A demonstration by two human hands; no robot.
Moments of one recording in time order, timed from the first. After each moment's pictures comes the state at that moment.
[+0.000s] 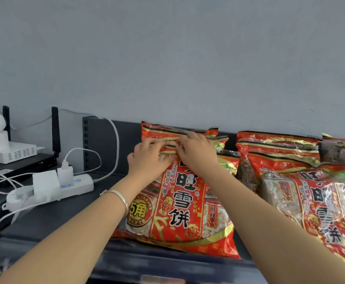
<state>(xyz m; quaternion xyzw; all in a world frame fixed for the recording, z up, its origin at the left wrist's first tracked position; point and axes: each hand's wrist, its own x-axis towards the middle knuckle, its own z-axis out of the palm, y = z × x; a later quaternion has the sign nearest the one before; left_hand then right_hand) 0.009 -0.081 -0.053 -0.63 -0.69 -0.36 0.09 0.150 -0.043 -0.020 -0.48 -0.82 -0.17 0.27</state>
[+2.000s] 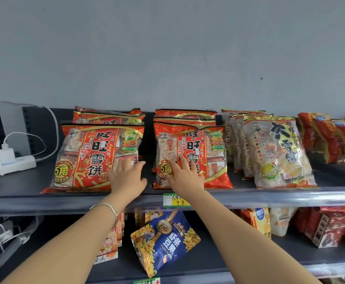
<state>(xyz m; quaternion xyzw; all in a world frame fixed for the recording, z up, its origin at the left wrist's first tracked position) 0.220 -0.179 -0.129 -0.63 -0.74 -0.20 0.09 0.390 -0.159 -0.122 -0.60 -0.78 0.02 0.17</state>
